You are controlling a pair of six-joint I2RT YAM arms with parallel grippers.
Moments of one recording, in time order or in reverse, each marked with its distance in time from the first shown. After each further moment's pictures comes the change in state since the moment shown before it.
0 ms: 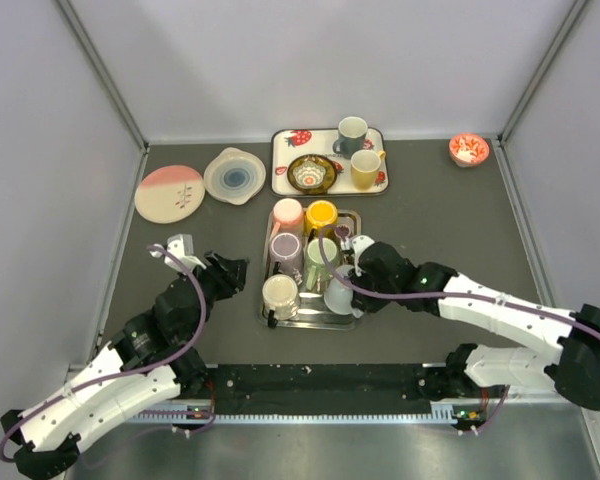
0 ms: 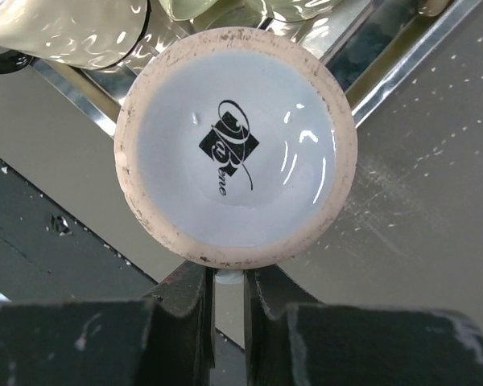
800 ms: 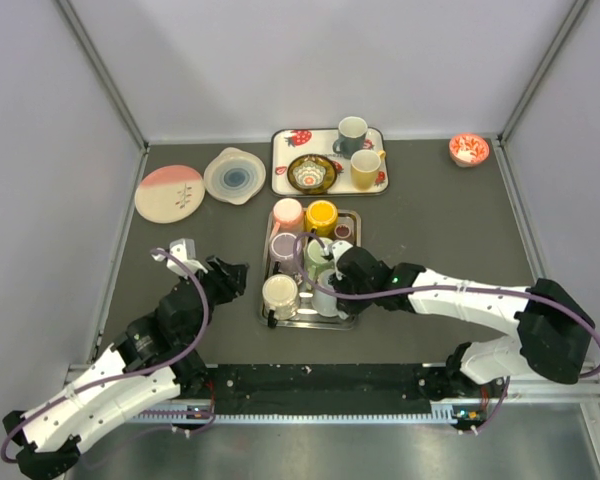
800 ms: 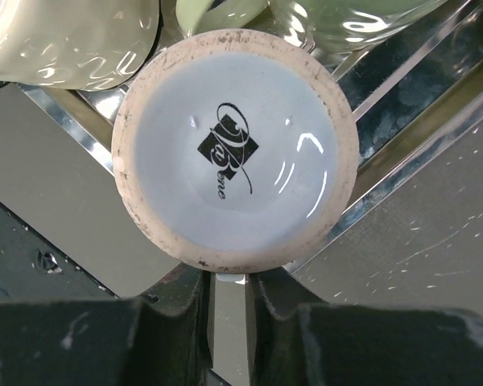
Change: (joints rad) left arm 0.000 -0.024 -0.046 -0.018 -0.002 -0.006; right arm 0.055 0.226 0.010 0.167 0.011 -0.001
